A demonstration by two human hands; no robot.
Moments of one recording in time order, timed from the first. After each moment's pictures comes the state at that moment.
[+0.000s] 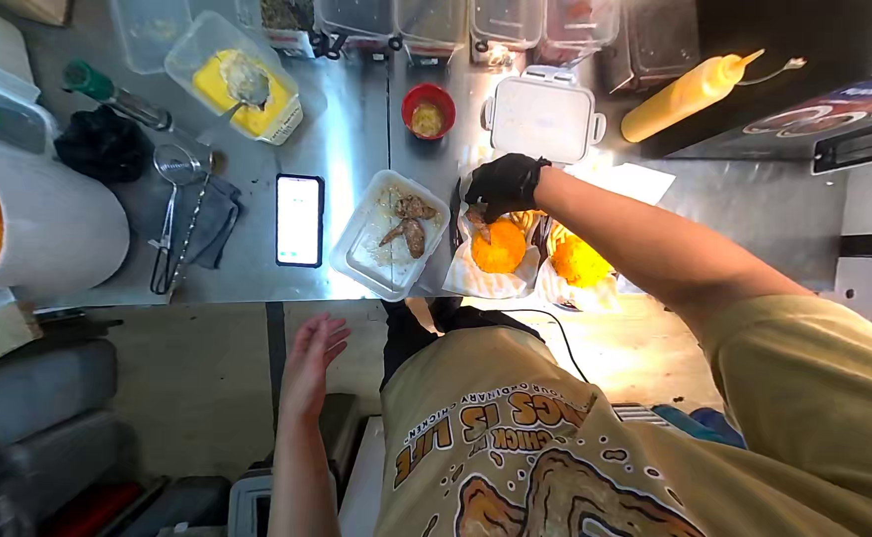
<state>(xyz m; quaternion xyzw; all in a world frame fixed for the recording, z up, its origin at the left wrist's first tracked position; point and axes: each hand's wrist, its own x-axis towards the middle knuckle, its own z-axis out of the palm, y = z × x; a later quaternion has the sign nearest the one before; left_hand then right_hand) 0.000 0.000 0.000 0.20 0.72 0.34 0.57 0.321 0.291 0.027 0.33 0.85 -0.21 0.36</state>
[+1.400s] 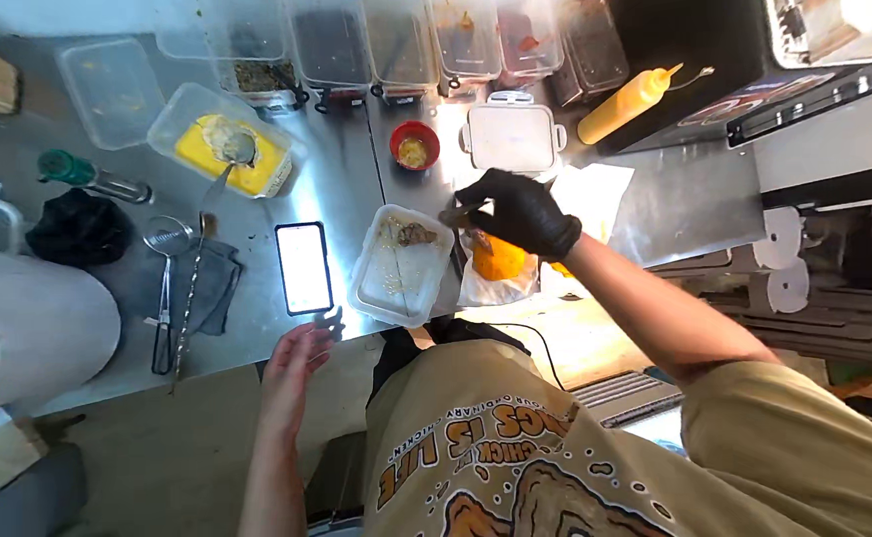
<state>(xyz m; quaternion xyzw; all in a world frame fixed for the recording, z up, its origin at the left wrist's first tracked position) -0.089 0.064 -0.016 0.31 0.64 0.33 0.62 0.314 0.222 0.059 0.54 0.79 -0.25 -0.14</state>
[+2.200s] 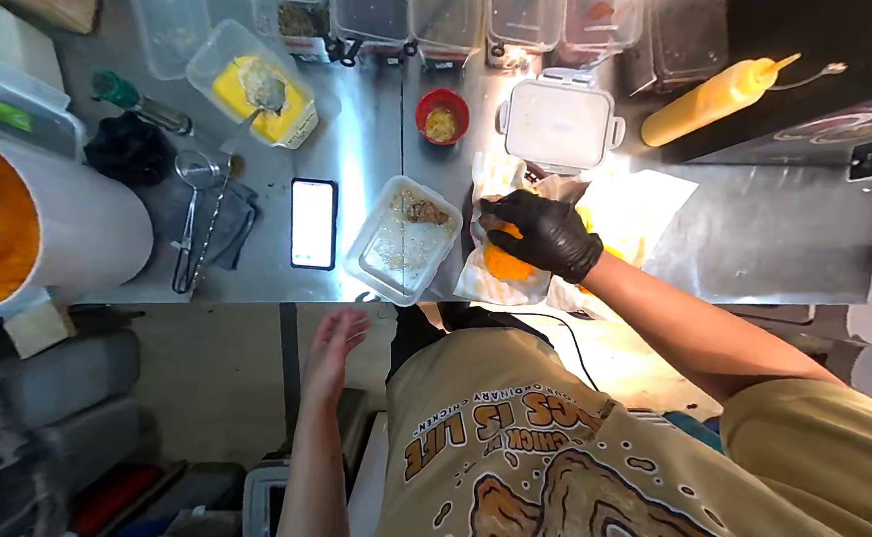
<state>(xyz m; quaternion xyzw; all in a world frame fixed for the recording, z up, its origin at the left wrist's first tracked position) 0.008 0.019 -0.005 0.24 0.70 0.33 0.58 0.360 0.202 0.016 0.47 0.84 -0.24 -0.08</state>
